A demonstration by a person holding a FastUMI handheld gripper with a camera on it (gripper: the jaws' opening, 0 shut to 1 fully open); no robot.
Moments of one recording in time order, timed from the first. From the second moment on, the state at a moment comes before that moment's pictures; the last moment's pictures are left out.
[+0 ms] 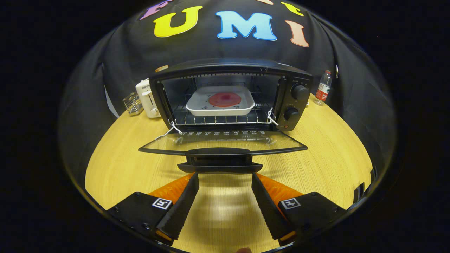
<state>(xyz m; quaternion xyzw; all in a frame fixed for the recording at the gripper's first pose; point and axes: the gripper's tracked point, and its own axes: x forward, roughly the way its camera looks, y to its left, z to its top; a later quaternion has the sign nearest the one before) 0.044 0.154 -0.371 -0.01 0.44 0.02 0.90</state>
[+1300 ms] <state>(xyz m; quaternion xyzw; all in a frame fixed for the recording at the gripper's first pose) 0.020 0.081 -0.093 0.01 0.15 0.05 0.99</state>
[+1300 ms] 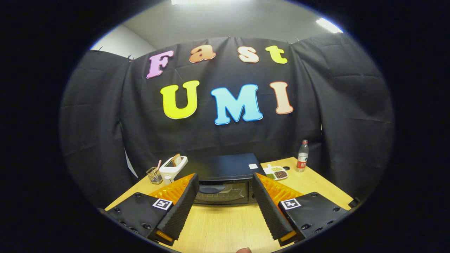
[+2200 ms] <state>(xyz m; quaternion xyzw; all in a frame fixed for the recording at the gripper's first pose) -0.036 0.044 -0.067 -0.02 0.13 0.03 0.99</state>
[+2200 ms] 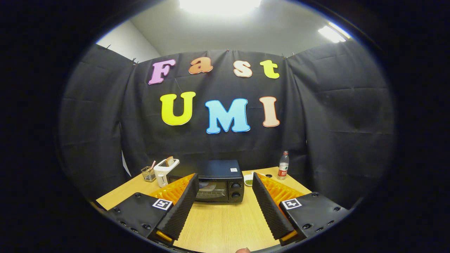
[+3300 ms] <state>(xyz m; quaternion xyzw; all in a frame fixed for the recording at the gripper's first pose) -0.033 0.027 -0.031 0.01 0.08 0.00 1.00</state>
